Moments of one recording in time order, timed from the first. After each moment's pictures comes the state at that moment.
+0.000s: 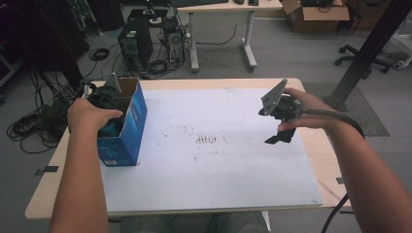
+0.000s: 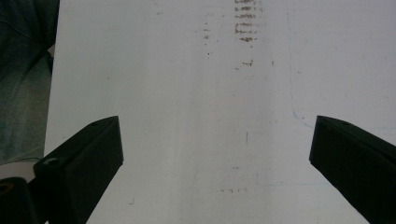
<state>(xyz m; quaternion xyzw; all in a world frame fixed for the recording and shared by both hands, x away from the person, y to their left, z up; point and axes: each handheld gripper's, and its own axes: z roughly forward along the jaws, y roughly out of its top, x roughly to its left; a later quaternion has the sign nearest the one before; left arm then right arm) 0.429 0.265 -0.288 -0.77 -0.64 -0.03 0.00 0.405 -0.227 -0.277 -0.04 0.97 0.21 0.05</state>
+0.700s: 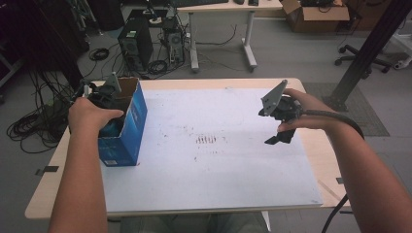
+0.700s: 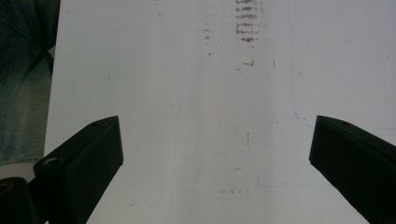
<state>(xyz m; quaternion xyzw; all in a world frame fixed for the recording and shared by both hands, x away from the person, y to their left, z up) 0.427 0.263 -0.283 -0.76 -0.64 -0.04 0.00 0.405 -0.228 -0.279 -0.04 0.97 0.22 0.05</state>
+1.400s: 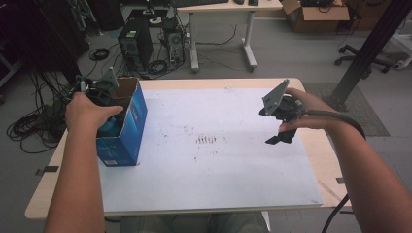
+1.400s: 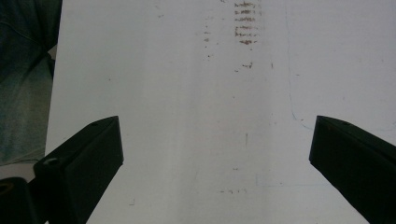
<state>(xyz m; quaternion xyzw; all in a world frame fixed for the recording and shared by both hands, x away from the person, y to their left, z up) 0.421 0.259 -0.263 -0.76 -0.65 -0.06 0.00 0.403 -0.229 -0.275 -0.04 0.97 0.22 0.06</state>
